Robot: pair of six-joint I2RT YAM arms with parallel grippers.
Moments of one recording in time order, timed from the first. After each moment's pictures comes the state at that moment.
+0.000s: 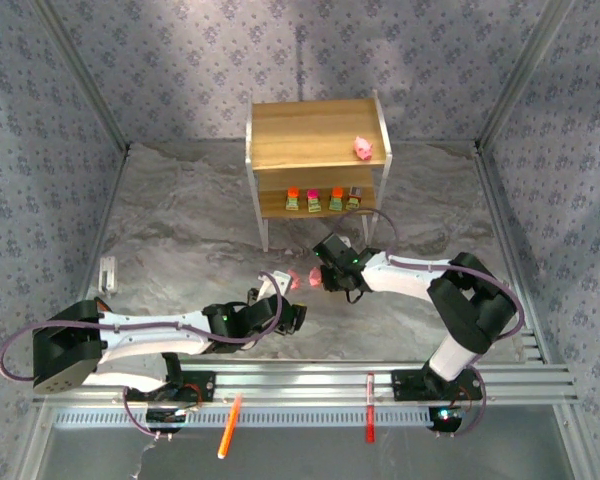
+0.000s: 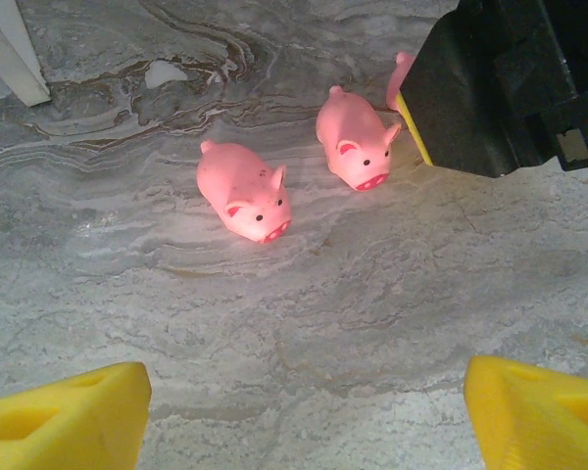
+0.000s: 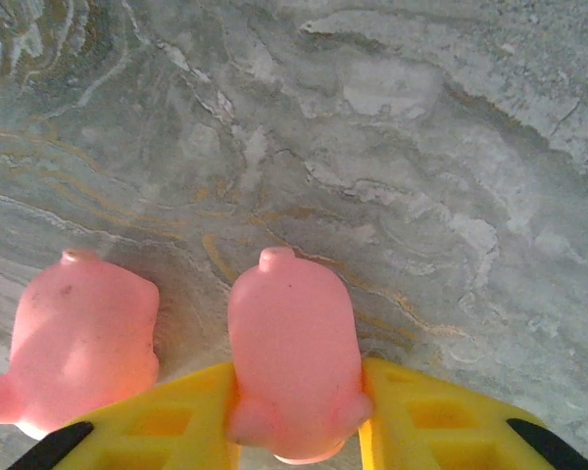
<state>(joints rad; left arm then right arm) -1.26 1.23 0.54 -0.15 -0.50 -0.69 0.78 1.64 0.86 -0.37 0.20 0.58</state>
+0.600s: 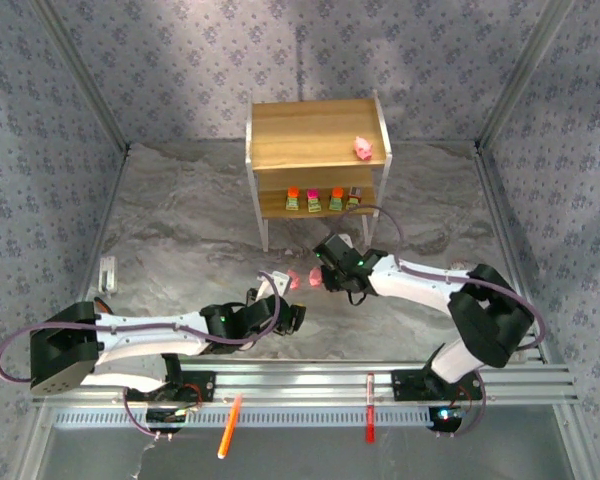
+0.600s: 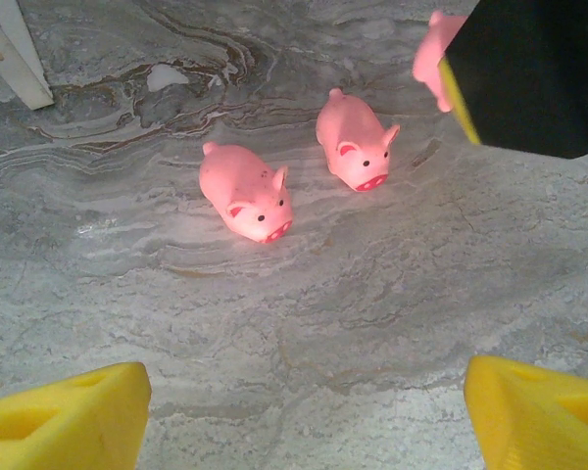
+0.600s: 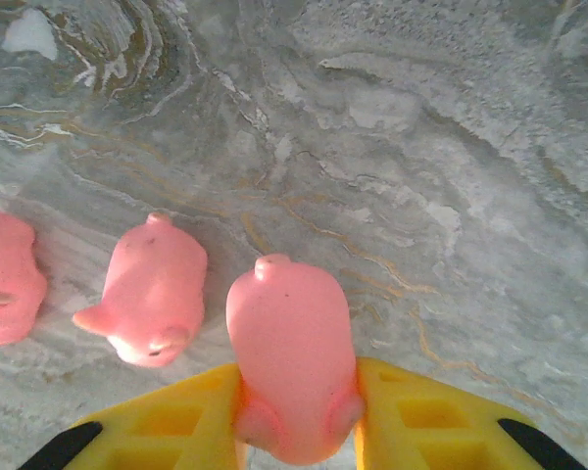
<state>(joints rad) -1.26 1.21 0.53 -0.15 -0.50 -0.68 0.82 1.51 0.87 -0.46 0.24 0.58</state>
